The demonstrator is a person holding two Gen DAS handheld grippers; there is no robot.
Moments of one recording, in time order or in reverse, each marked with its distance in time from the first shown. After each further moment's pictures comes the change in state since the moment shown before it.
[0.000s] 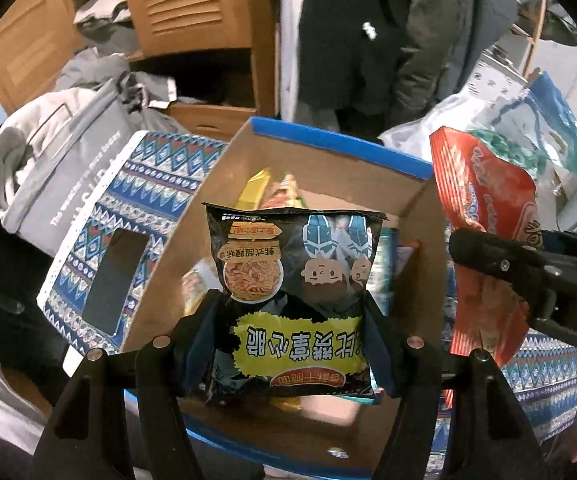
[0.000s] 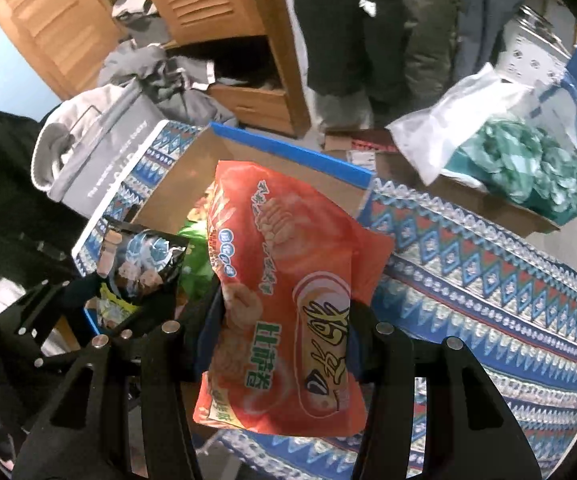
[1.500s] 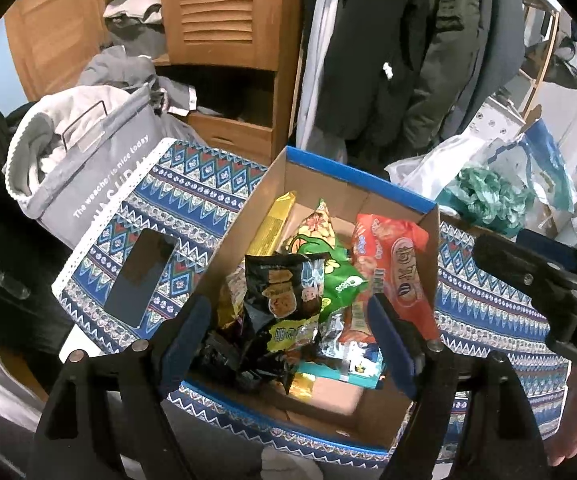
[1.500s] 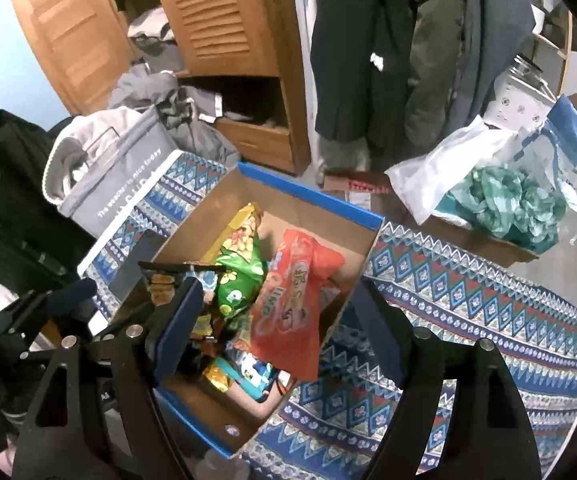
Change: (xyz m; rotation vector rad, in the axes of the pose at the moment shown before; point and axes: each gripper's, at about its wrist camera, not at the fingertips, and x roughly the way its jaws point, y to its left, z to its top) left arm -0.053 0.037 0.000 -0.086 -0.069 -0.042; right arm -0.048 0.045 0.000 -0.044 -0.141 -0.063
